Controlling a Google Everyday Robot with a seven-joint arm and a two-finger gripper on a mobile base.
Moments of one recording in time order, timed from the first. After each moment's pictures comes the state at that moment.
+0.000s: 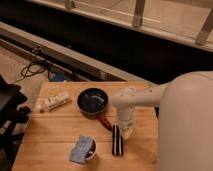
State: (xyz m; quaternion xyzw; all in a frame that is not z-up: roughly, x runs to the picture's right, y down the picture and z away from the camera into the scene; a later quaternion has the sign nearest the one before) arm 0.093 0.261 0.774 -0.47 -0.10 -0.23 0.85
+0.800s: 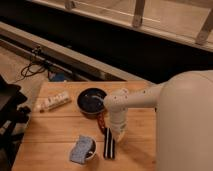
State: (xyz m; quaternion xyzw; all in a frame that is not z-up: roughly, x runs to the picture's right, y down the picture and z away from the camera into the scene) arm 0.062 0.270 0.768 -0.46 -0.15 -0.28 0.83
